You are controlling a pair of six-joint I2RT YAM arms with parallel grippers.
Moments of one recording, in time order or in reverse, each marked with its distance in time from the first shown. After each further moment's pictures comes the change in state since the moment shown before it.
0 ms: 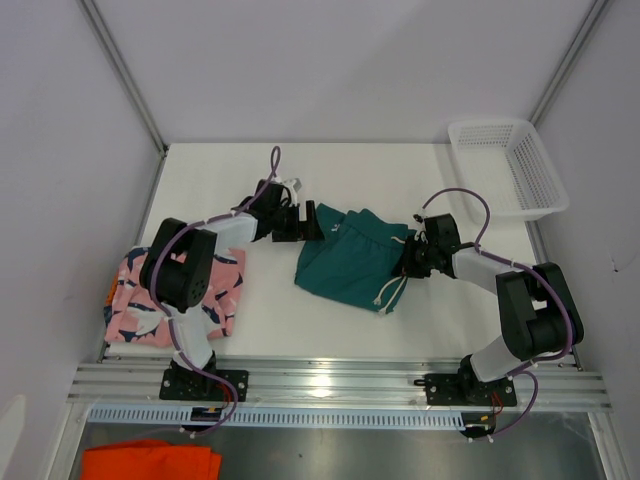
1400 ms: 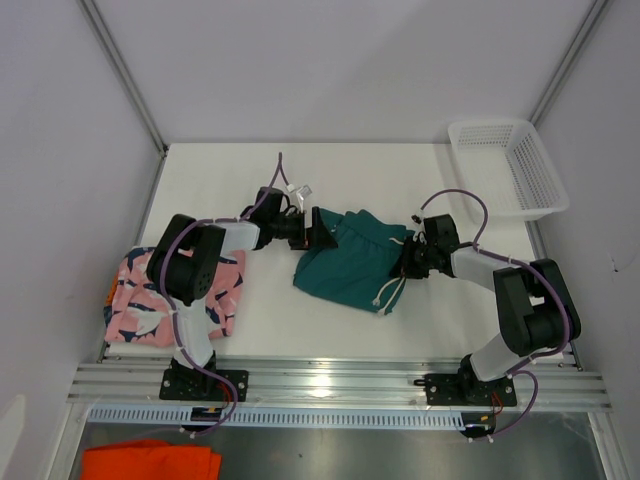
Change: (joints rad) left arm 0.005 0.068 -0.085 0.299 0.441 -0.101; right arm -0.002 0.026 0.002 0.009 -0.036 0.000
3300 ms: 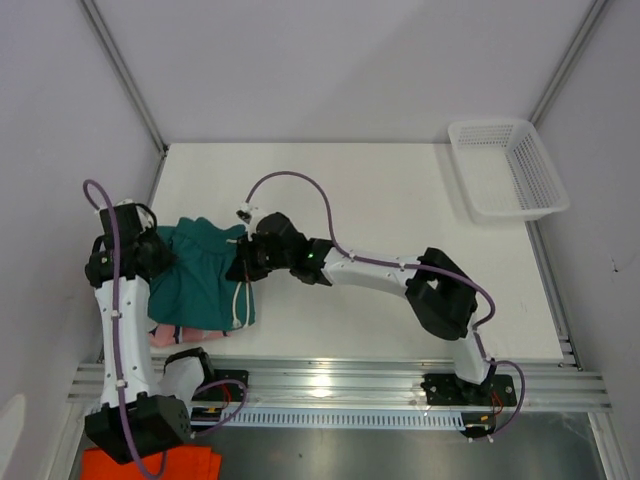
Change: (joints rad) left arm 0.644 -0.991 0.027 -1.186 -0.819 0.161; right arm 0.816 0.446 0.833 0.169 0.134 0.265
